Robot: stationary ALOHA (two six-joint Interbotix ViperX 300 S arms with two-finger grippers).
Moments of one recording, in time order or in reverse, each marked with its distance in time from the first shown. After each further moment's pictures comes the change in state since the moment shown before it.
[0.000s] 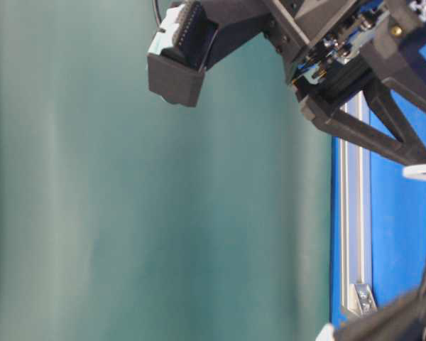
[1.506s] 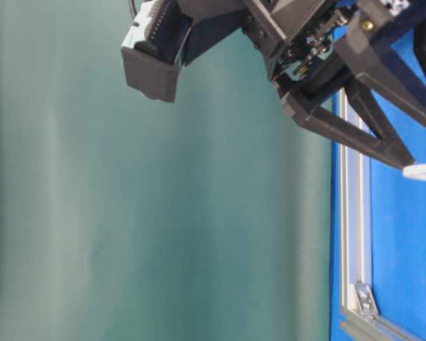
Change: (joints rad) left arm -0.031 -0.360 0.328 0.000 0.133 -0.002; right arm 0.000 -0.048 0.003 0.002 0.040 -0.003
